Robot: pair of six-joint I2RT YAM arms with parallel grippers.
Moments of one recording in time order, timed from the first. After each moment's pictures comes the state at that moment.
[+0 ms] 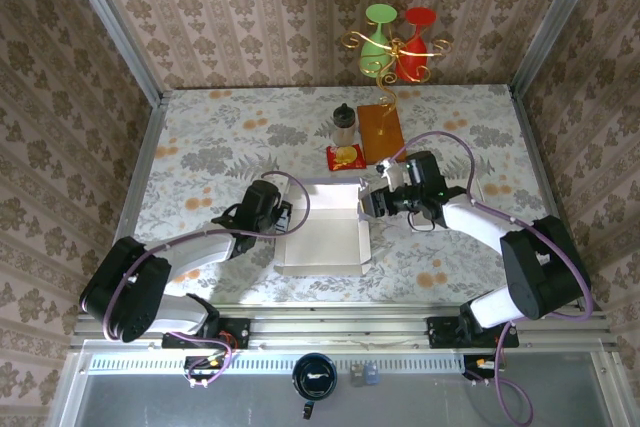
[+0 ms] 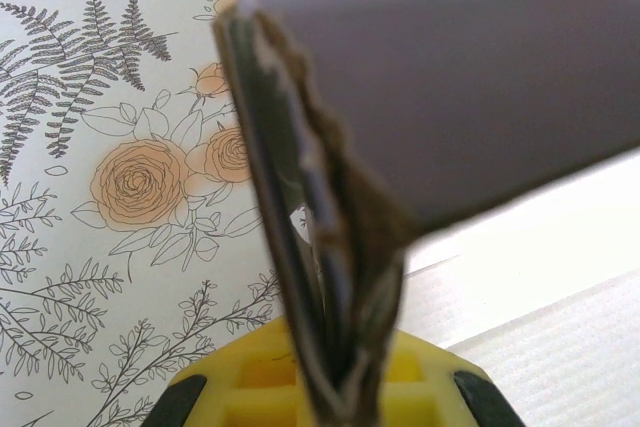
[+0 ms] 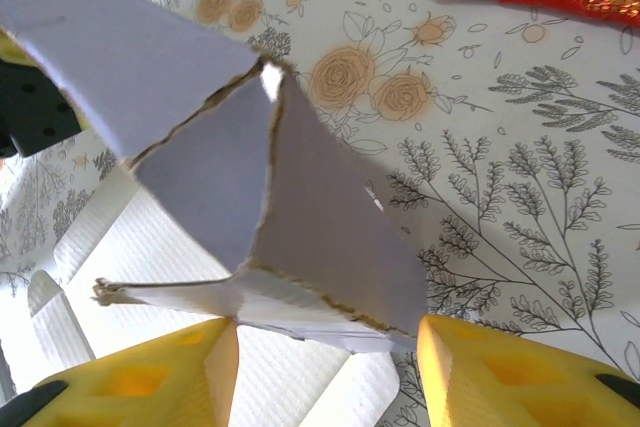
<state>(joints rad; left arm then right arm) -0.65 1.34 0.53 0.09 -0.13 -0.19 0.35 1.46 0.73 -0.07 -0.52 0.10</state>
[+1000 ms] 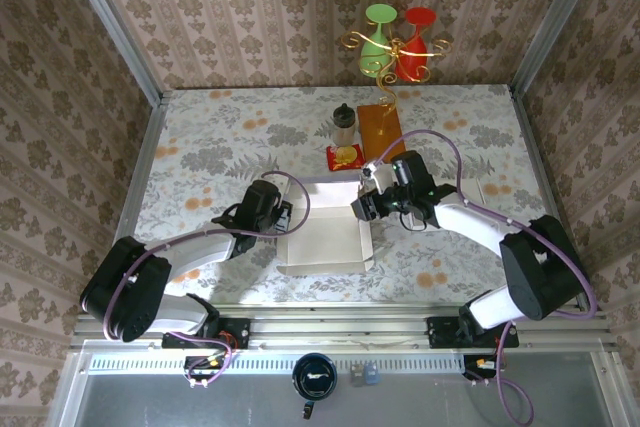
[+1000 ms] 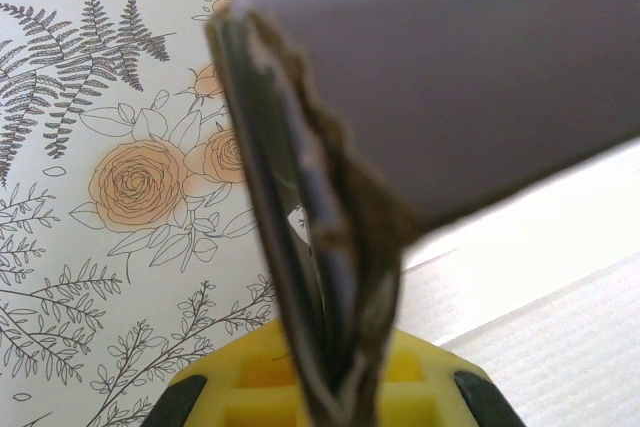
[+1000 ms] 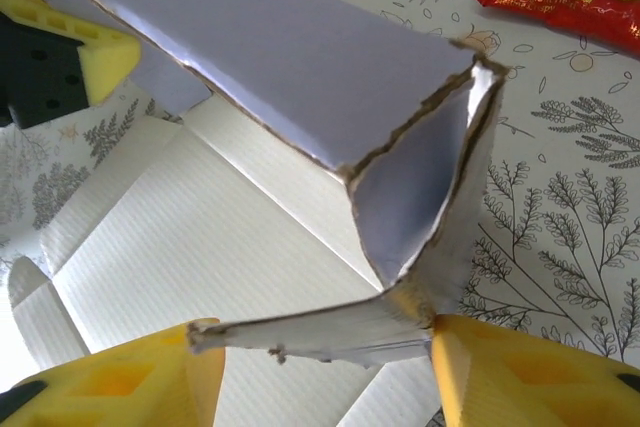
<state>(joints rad) -0.65 1.35 0.53 0.09 -0.12 -0.19 0.44 1.45 0.79 -0.13 -0.43 0.05</state>
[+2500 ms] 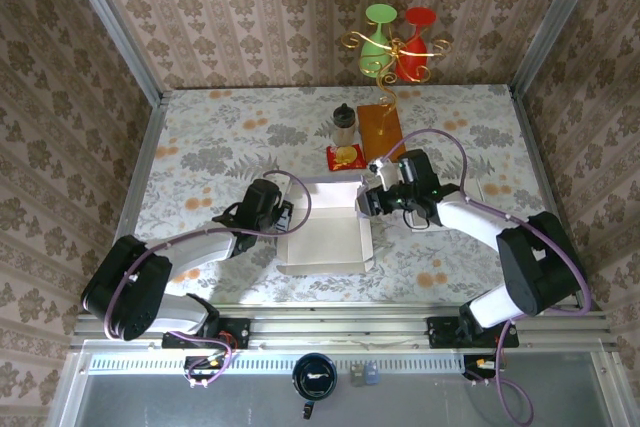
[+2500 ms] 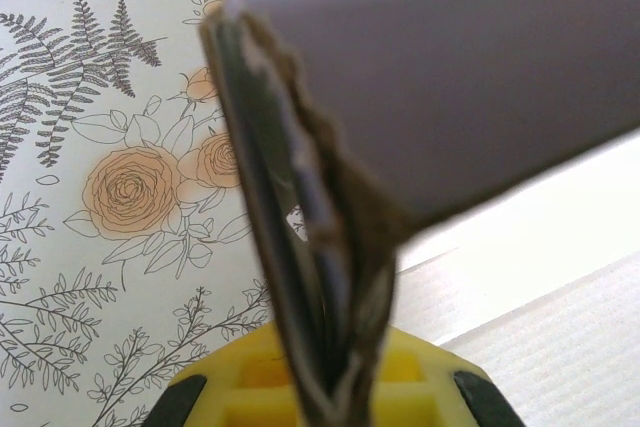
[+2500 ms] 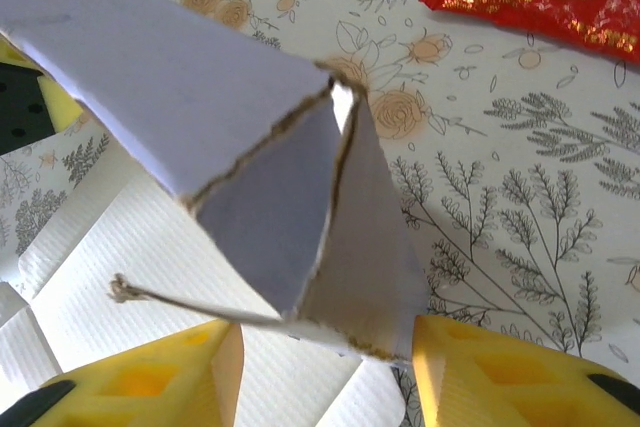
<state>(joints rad) -0.64 1.36 0.54 0.08 -0.12 -0.17 0.39 1.49 0.78 -0.08 -0.45 0.07</state>
